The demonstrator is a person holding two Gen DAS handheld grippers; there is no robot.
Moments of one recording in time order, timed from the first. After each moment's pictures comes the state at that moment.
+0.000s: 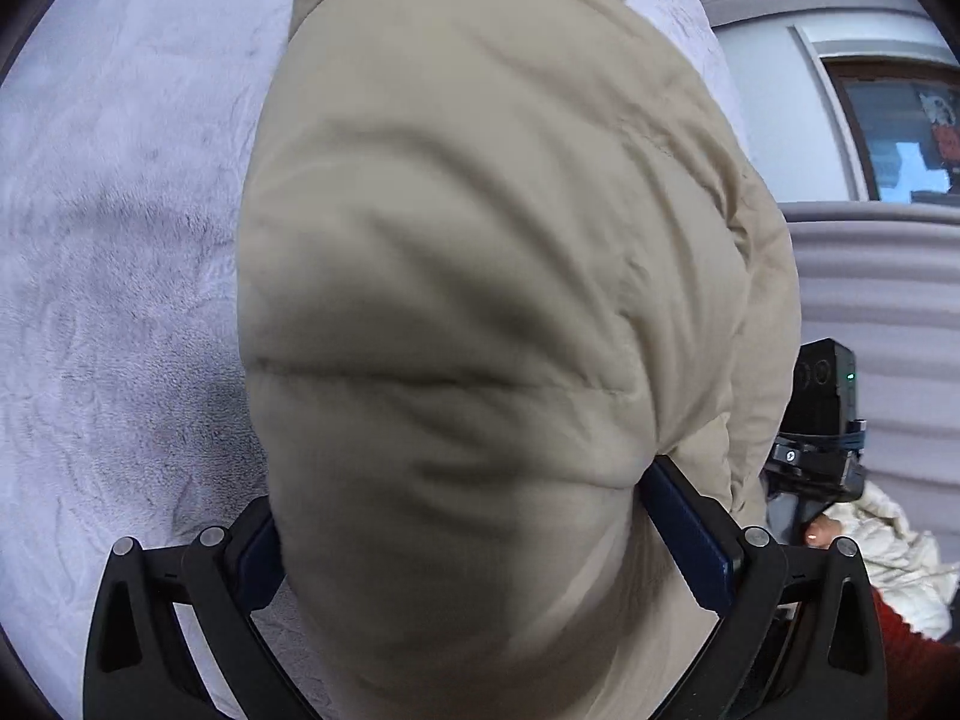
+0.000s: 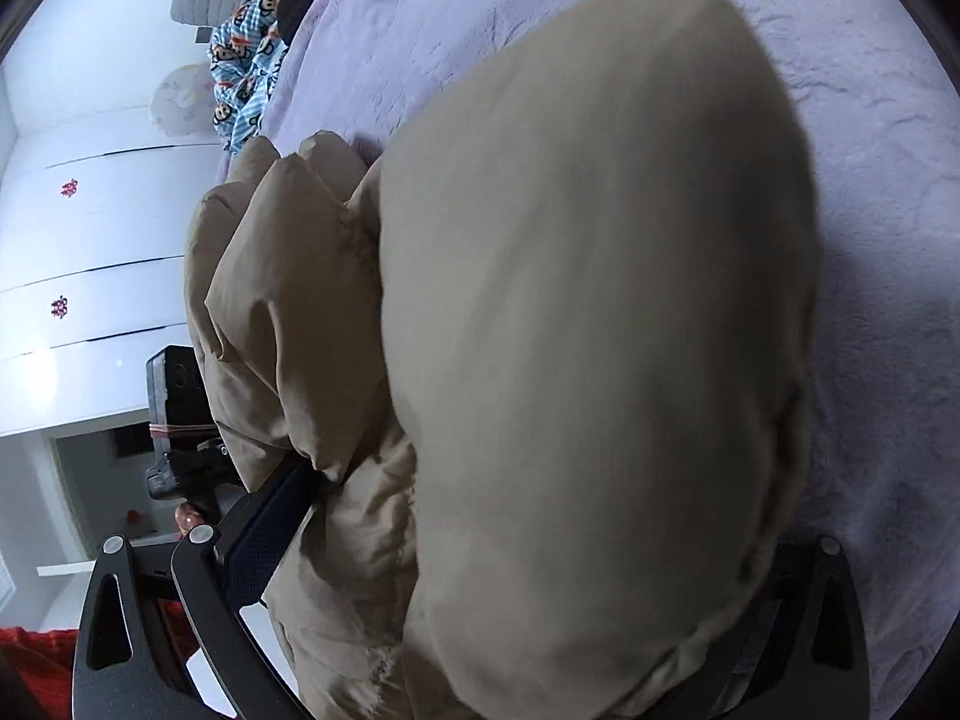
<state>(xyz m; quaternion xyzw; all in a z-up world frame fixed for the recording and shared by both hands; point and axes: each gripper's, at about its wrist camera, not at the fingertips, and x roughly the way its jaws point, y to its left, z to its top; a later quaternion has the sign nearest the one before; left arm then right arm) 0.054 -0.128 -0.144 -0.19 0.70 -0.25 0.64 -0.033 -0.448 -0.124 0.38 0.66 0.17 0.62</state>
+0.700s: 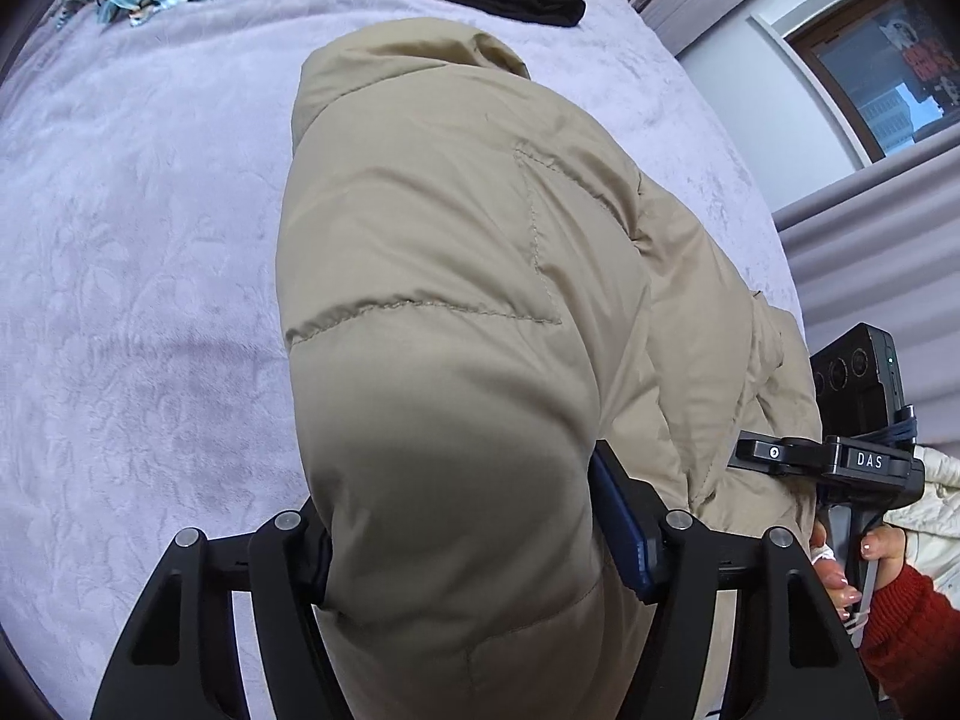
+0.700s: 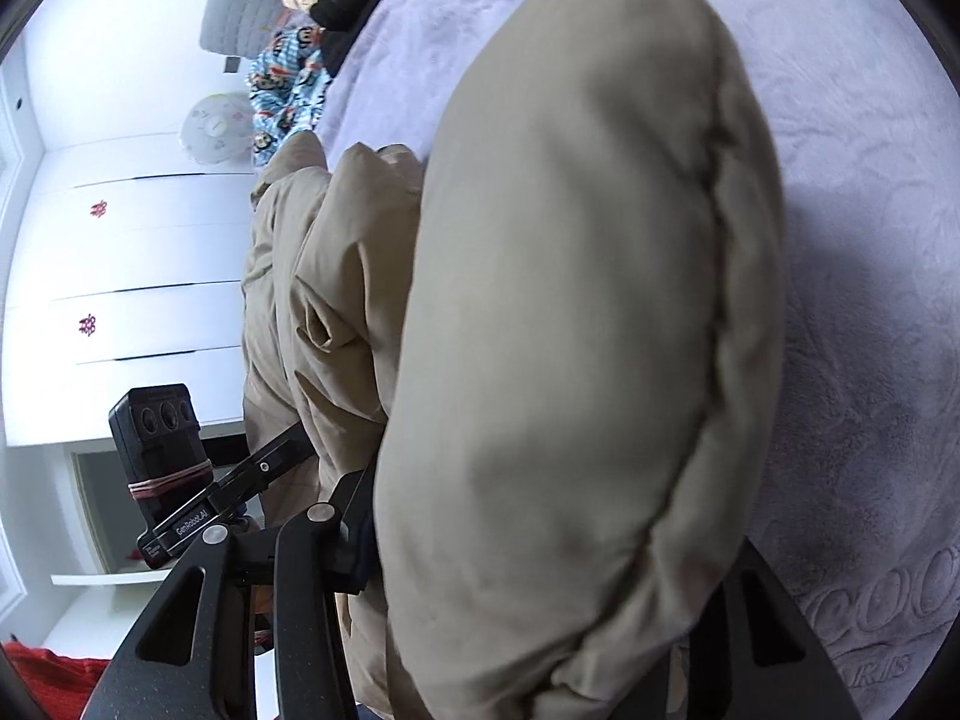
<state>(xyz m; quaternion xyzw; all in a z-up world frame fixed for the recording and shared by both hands) 0.036 -0.168 -0.045 -0.10 0.62 -0.22 0.75 -0.030 -0.422 -0.079 0.41 0.61 0.19 0.65</state>
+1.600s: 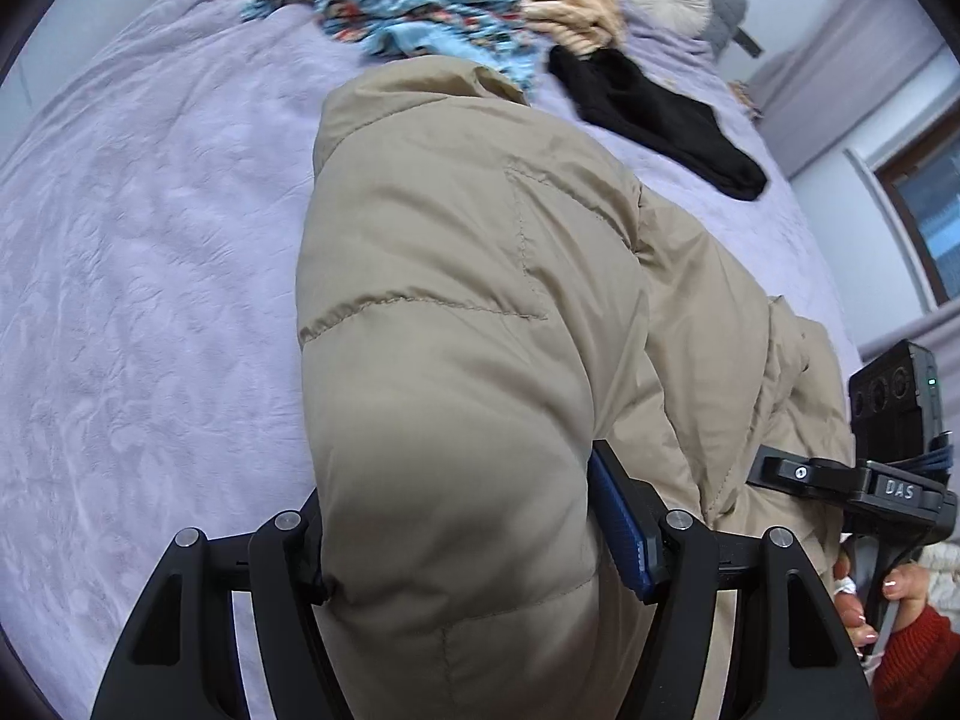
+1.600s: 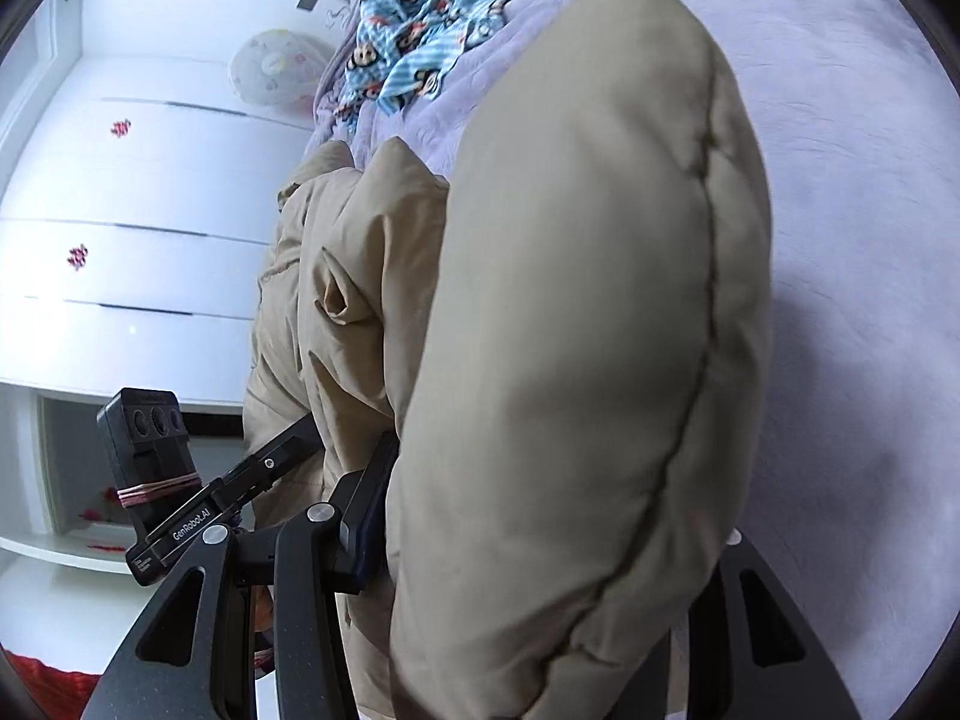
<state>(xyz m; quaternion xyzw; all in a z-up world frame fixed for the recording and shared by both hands) 0.136 0.185 -0.076 -0.13 0.58 -0.11 0.80 0.124 -0.102 -0.095 0.33 0.60 0.24 0.69</state>
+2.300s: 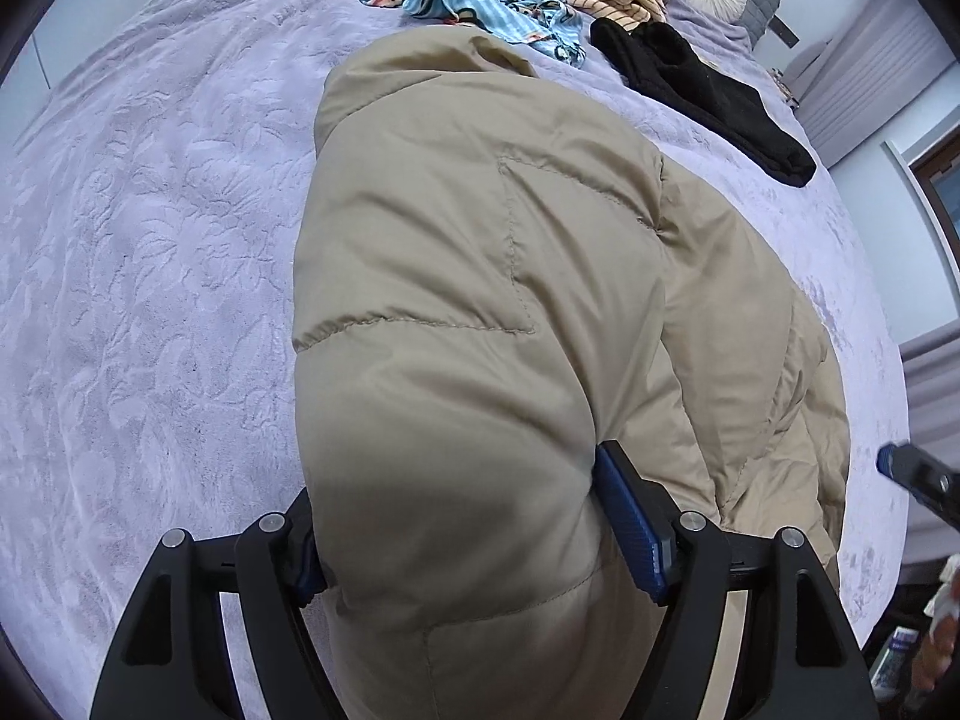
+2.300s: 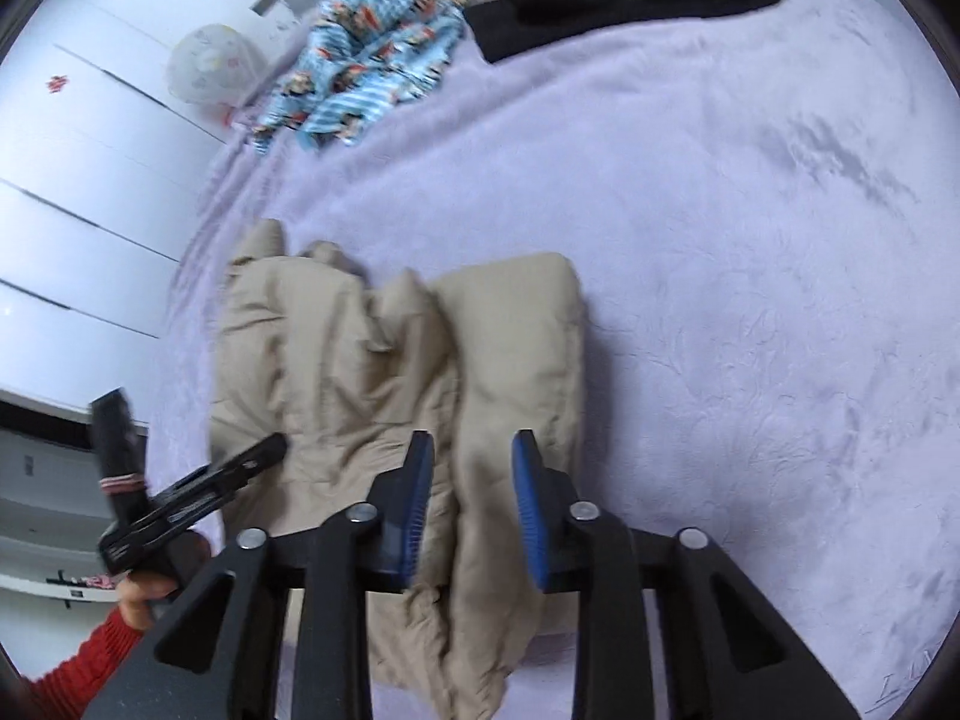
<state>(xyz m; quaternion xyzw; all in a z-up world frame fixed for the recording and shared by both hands) 0.134 0.184 -0.106 -0.12 0.59 -0.09 0.79 0.098 -0.107 -0.025 0.20 0.57 0.13 0.78</state>
